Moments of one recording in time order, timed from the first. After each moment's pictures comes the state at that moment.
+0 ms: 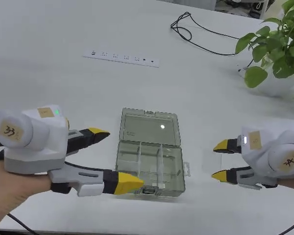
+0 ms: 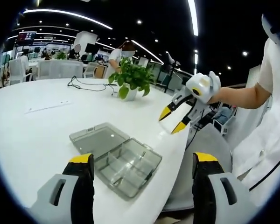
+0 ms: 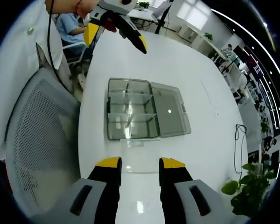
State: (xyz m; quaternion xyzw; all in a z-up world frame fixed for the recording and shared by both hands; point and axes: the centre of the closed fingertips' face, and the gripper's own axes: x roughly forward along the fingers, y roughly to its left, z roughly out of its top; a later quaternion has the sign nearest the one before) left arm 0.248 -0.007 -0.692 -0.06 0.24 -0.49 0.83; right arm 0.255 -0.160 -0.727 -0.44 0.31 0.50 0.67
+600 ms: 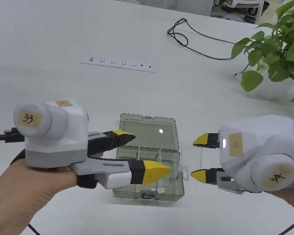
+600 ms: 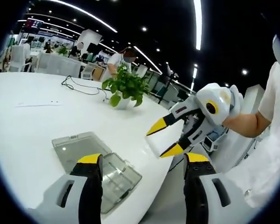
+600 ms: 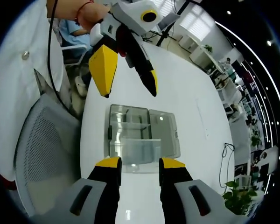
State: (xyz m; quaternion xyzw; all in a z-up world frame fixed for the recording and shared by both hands) left arm 0.247 -0.049 -0.660 -0.15 0.24 -0.50 0.81; right arm 0.245 -0.108 -0.689 -0.48 0.26 0.50 0.68
